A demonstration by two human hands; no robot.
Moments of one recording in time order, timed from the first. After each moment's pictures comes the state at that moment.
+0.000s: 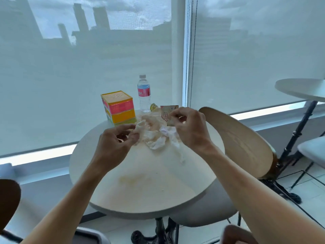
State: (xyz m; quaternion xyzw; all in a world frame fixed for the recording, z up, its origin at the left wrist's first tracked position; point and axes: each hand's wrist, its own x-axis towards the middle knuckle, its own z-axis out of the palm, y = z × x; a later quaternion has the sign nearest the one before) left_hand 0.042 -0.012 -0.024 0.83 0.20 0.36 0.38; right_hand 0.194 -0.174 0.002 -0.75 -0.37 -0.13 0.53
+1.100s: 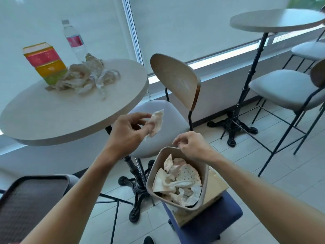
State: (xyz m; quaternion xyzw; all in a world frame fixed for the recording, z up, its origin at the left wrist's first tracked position) left_hand 0.073 -0.289 -0.097 0.86 0.13 0.20 0.45; right_hand 0.183 -0.467 -0.169 -0.86 -0.28 0.18 0.38
